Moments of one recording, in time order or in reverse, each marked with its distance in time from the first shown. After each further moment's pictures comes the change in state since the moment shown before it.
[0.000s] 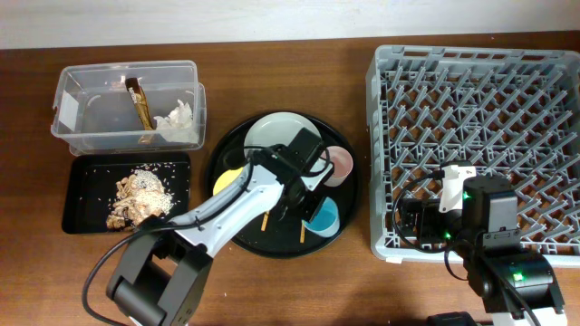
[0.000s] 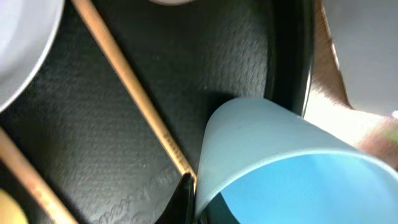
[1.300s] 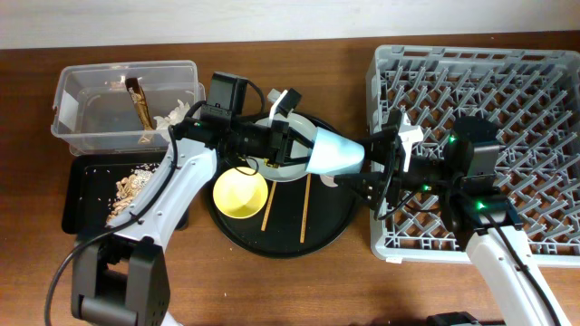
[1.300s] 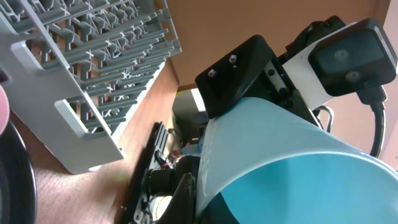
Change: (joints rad) left arm 0.345 -0.077 0.053 0.331 1.151 -0.300; right arm -0.003 0.370 0.005 0.784 -1.096 -0.131
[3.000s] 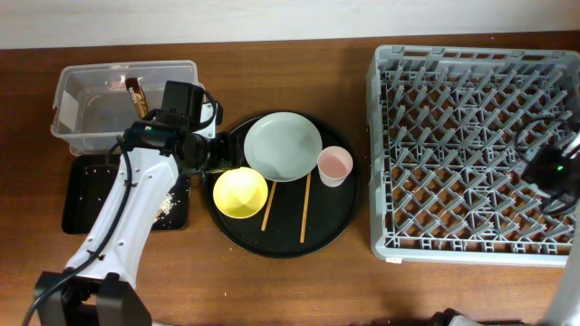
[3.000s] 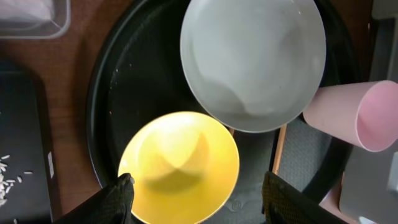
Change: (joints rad) left arm 0.153 -0.147 -0.001 -0.438 -1.153 0.145; right arm -0.669 0.229 0.552 -1.007 1.189 0.099
